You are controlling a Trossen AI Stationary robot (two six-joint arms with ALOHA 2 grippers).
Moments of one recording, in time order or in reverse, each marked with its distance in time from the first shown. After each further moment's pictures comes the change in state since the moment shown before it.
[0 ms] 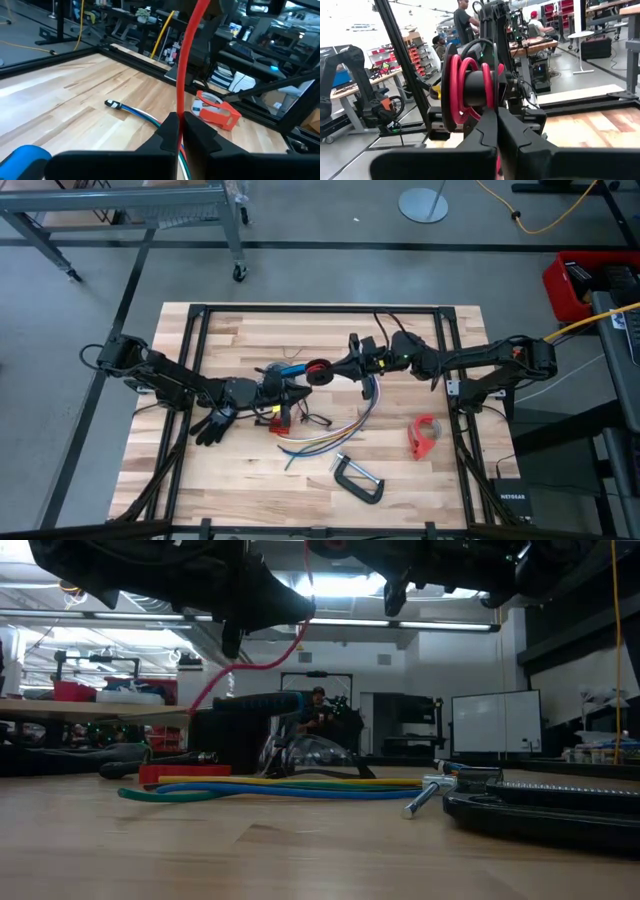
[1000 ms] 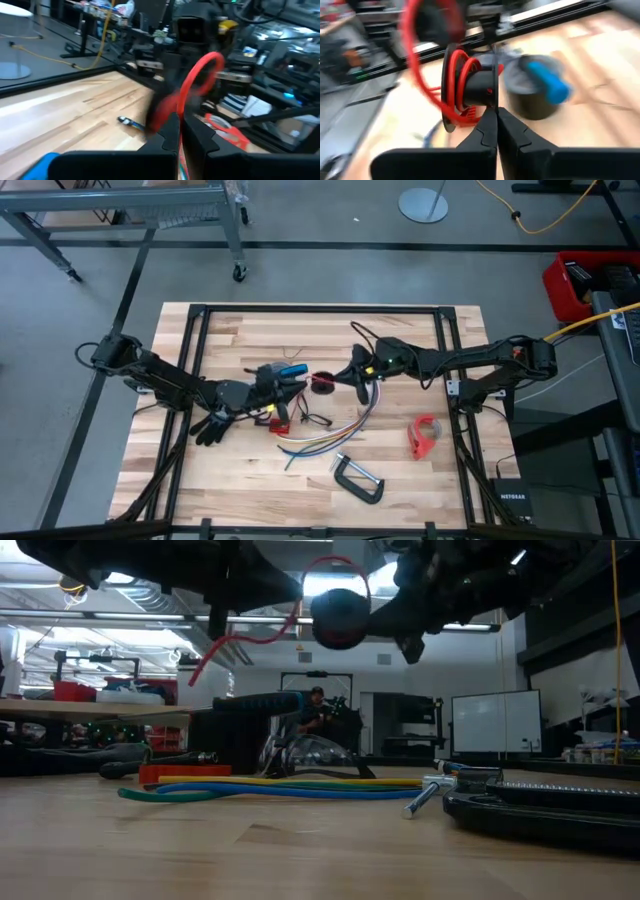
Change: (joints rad) left arm -0.066 -0.055 0.000 0.018 -0.187 -0.010; right arm 0.000 0.000 0.000 -0.407 0.099 -0.028
